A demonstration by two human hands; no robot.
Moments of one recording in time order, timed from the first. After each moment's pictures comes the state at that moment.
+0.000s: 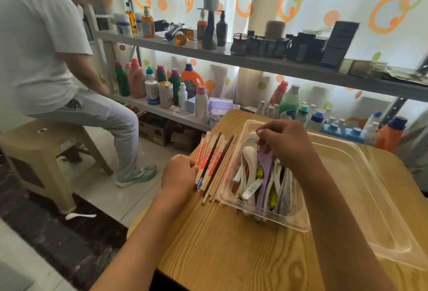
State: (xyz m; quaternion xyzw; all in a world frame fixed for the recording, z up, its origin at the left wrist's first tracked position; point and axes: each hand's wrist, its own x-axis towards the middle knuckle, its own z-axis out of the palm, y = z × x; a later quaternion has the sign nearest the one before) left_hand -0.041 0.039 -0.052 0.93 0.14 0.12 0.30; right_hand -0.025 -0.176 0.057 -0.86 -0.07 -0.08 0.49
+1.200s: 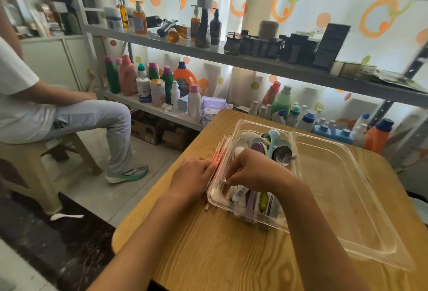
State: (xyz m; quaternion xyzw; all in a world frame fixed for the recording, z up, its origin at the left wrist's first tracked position) left_hand -0.031 0.007 -0.059 0.95 0.00 0.08 0.31; right_hand -0.023 -0.159 0.022 -0.95 -0.18 0.15 0.23
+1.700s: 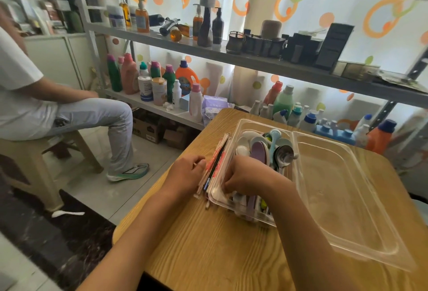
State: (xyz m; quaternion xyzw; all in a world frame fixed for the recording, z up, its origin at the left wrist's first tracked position) left_hand -0.037 0.020 -0.057 0.90 0.04 0.10 0.43; right_hand -0.025 -0.143 0.012 -0.96 -0.15 0.17 0.16
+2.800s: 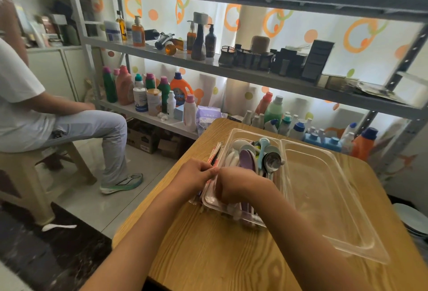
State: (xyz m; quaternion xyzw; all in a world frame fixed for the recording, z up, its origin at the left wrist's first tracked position) left_hand -0.044 -0.001 -0.025 0.87 -0.01 0.01 0.50; right_hand -0.041 -0.133 0.026 -0.96 -0.23 0.16 0.01
